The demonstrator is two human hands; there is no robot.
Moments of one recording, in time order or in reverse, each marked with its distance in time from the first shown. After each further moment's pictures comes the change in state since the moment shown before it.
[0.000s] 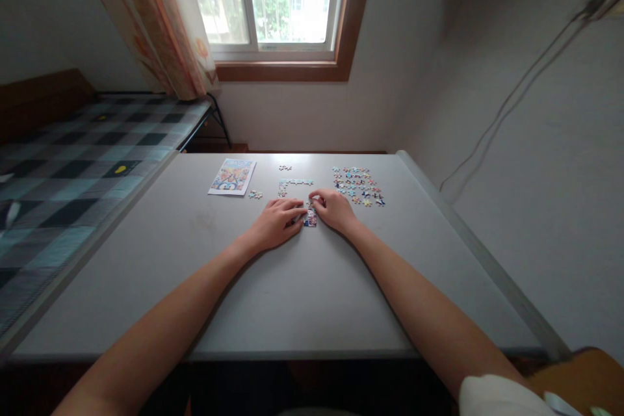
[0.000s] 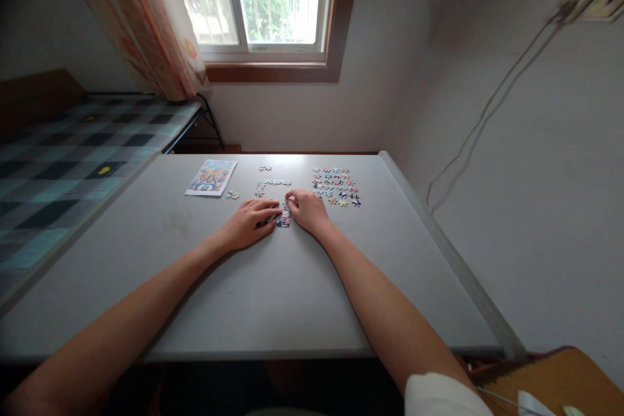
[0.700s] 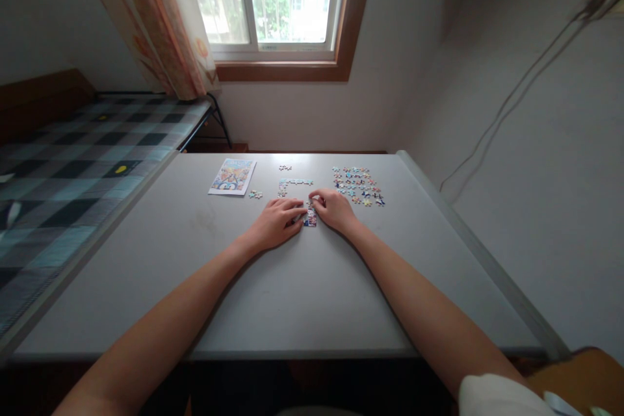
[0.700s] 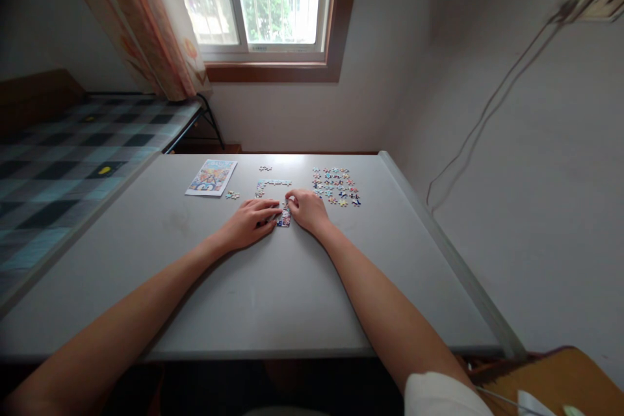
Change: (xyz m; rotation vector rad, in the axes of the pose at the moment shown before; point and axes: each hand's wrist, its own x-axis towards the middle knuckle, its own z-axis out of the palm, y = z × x) left_hand 0.000 0.000 0.000 0.001 -0.006 0.001; right_hand 0.000 0.000 0.000 -0.006 -0.008 0.002
